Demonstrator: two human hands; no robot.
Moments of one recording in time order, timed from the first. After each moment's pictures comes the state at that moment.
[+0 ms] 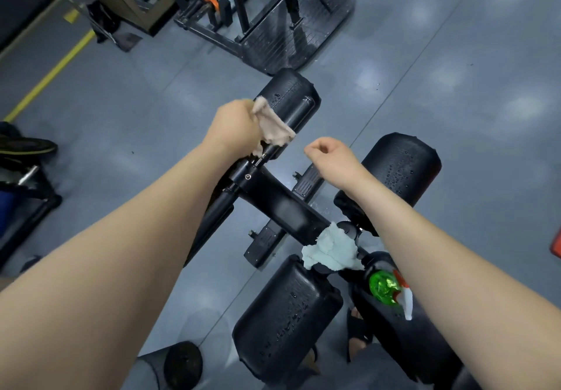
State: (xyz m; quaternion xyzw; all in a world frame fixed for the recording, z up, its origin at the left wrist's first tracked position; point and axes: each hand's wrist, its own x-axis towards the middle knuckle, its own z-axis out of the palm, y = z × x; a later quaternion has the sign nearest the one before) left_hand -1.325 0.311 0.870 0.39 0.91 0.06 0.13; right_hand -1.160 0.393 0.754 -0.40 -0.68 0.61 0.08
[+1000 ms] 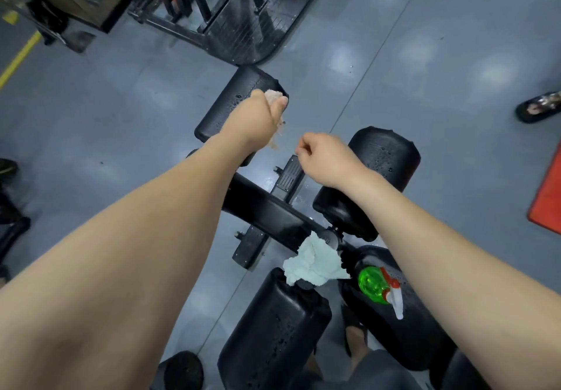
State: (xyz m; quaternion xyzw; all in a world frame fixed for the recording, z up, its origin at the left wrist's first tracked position) left_hand -1.318 0.403 0.790 0.45 0.87 0.06 0.18; right_hand -1.154 0.439 0.732 -0.38 -0.83 0.42 0.04
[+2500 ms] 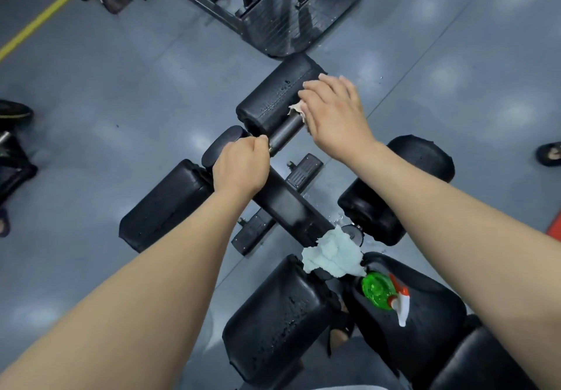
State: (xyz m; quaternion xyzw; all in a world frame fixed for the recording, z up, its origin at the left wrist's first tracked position) left_hand -1.308 0.267 0.802 0.25 0.94 0.18 0.14; right_hand -1.217 0.439 0.749 -0.23 -0.94 0.13 0.24
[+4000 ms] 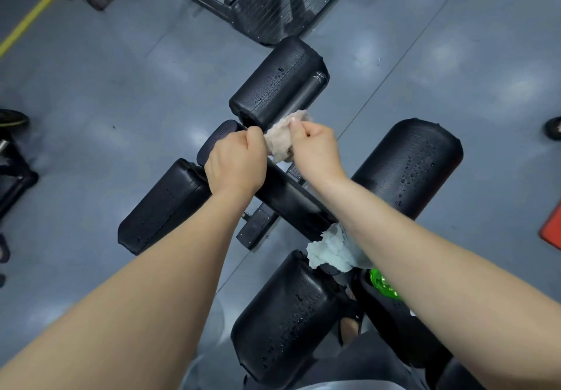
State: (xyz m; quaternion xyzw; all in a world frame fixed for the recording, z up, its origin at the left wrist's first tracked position) left_hand -1.301 0.269 0.805 0.22 0.95 0.21 0.10; right_hand -1.220 0.351 0.763 -0.45 -0.58 0.65 0.20
